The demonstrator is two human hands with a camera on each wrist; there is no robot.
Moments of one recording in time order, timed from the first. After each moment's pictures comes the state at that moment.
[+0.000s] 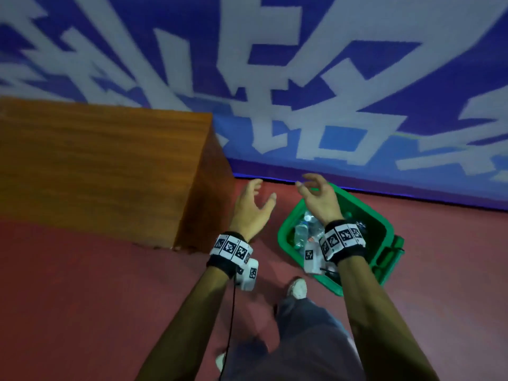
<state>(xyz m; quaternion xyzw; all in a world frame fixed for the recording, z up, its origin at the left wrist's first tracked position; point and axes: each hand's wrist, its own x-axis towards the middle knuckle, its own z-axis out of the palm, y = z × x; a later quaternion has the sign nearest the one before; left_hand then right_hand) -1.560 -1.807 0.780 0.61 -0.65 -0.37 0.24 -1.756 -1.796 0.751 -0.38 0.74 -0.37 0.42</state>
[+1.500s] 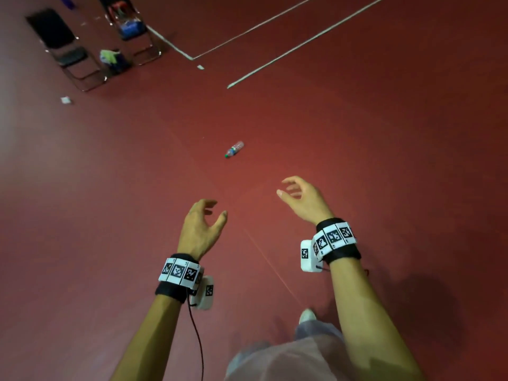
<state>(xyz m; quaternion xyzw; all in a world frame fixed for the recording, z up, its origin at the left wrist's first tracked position) -0.741 -0.884 0.841 0.89 0.30 0.14 0.32 -0.541 -1.101 0.829 -0.82 -0.23 0.22 0.48</state>
